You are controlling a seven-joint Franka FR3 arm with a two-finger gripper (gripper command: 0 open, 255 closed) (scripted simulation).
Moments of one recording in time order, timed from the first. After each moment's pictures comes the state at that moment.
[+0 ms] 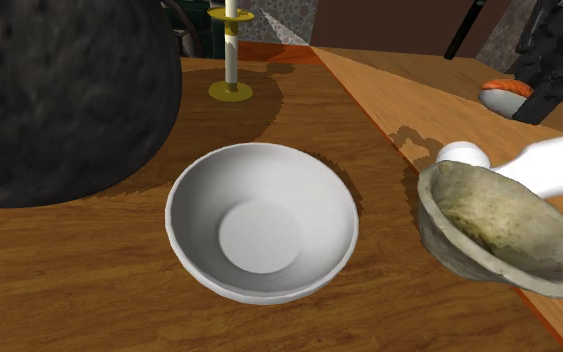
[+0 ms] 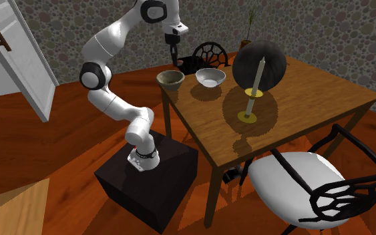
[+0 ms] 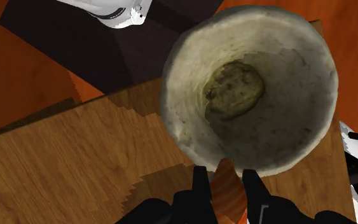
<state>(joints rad) 0.39 -0.82 0.41 -1.81 0.38 1.12 0.30</state>
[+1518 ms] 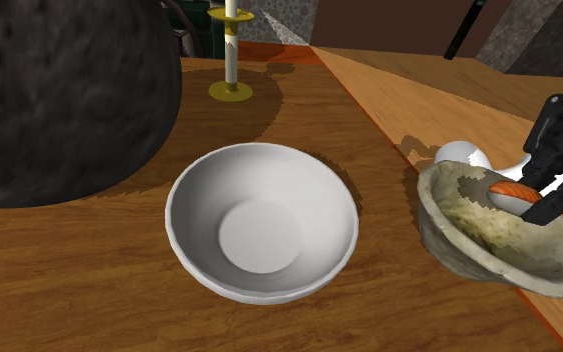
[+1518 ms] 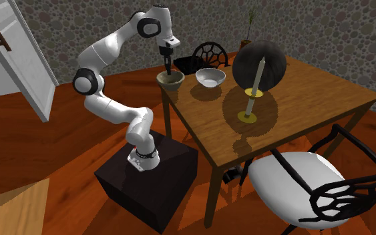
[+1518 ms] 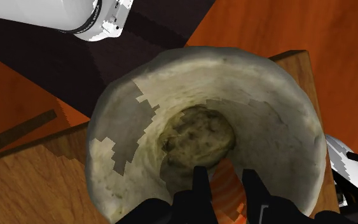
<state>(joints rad) 0.43 -1.00 0.51 -2.05 0.50 1.22 0.37</state>
